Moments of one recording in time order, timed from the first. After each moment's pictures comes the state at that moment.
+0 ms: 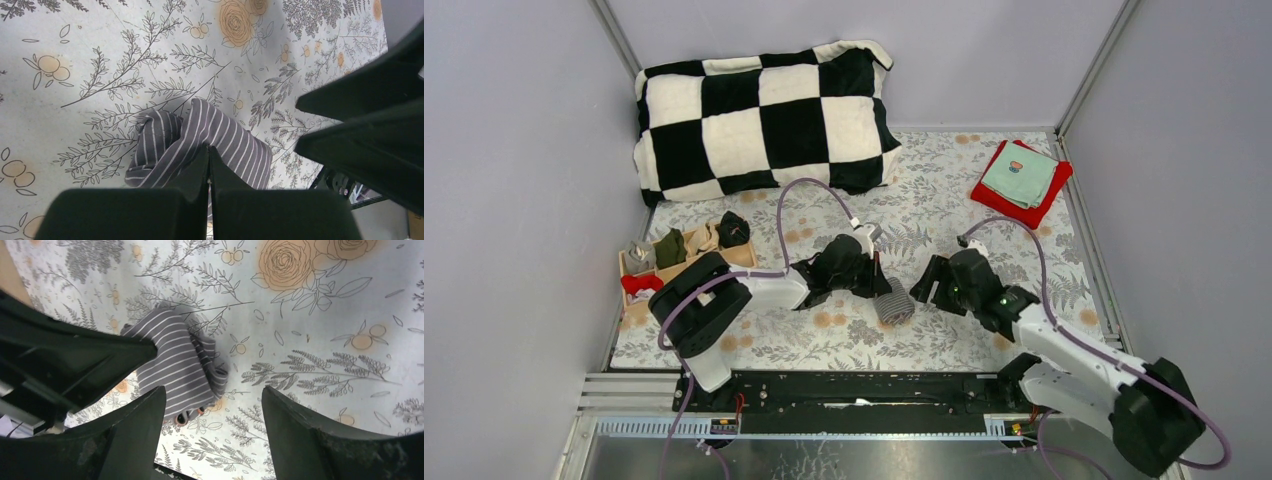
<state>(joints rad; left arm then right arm) -0.84 1.72 0.75 0.37 0.23 -0.66 0.66 0.92 0.45 -0.30 0.10 0.87</state>
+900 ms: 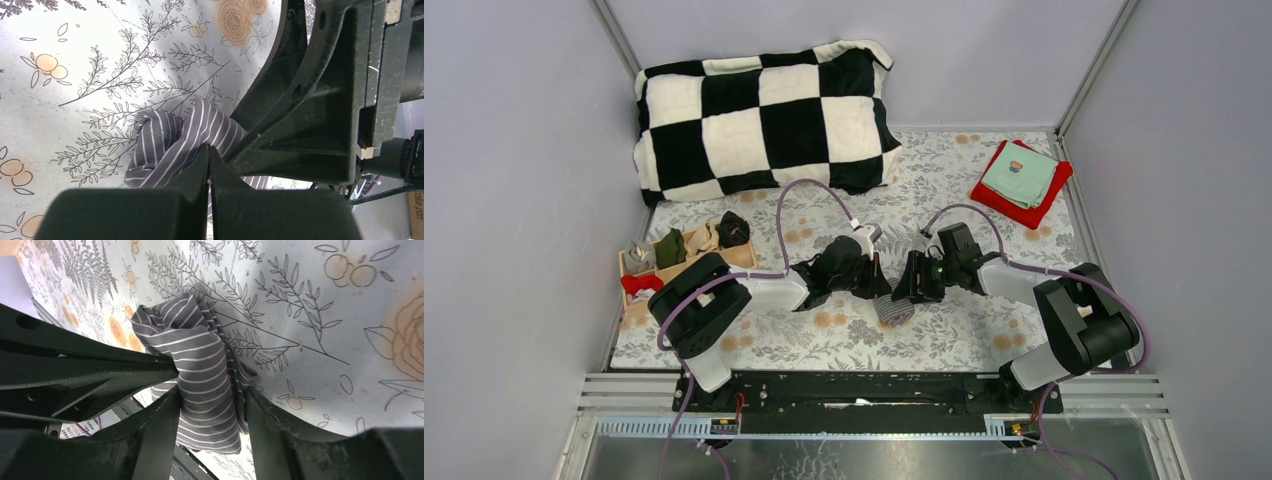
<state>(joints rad) -0.84 1.71 0.74 0.38 0.22 -0.66 0.43 1.50 0.61 -0.11 -0.55 0.58</state>
